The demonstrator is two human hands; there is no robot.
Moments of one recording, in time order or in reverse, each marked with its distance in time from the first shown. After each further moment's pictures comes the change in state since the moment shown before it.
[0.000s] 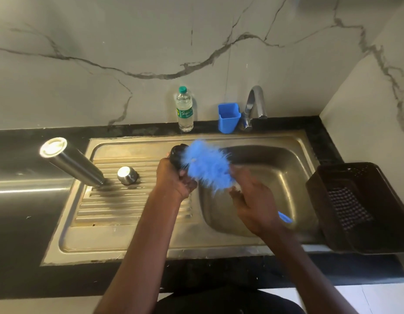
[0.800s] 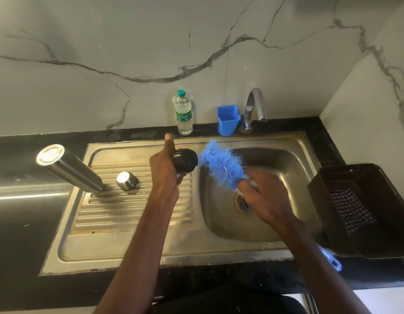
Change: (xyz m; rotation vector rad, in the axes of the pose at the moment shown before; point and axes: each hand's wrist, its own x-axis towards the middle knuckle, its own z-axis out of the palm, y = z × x) left_hand -0.004 0.015 0.010 0.281 0.169 0.449; right_hand 0.025 0.008 -0.023 0.056 -0.020 0.299
